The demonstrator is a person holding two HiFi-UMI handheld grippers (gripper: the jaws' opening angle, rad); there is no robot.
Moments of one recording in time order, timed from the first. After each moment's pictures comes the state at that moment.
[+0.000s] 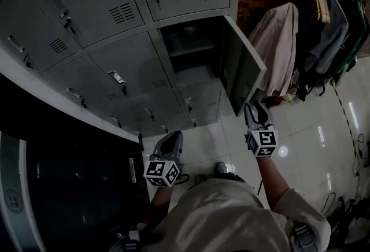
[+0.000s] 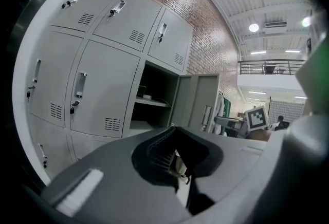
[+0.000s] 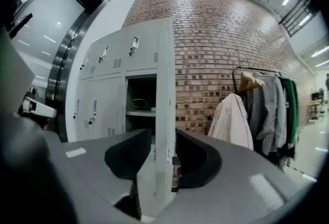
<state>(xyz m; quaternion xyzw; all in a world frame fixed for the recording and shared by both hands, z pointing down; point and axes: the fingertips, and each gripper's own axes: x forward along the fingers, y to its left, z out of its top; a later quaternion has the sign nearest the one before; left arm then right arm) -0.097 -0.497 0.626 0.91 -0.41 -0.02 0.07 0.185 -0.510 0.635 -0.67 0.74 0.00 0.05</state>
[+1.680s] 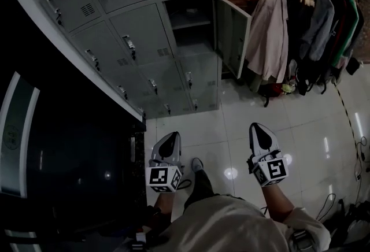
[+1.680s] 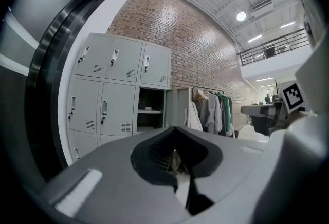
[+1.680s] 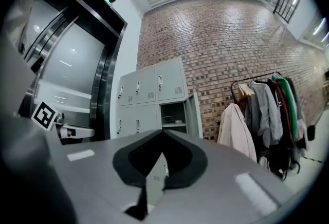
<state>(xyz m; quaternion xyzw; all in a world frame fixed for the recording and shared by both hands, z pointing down) -0.106 -0.225 0.556 0.87 -0.49 -0.03 -0.04 0.145 -0.172 0.542 -0.59 0.80 0.01 0.11</state>
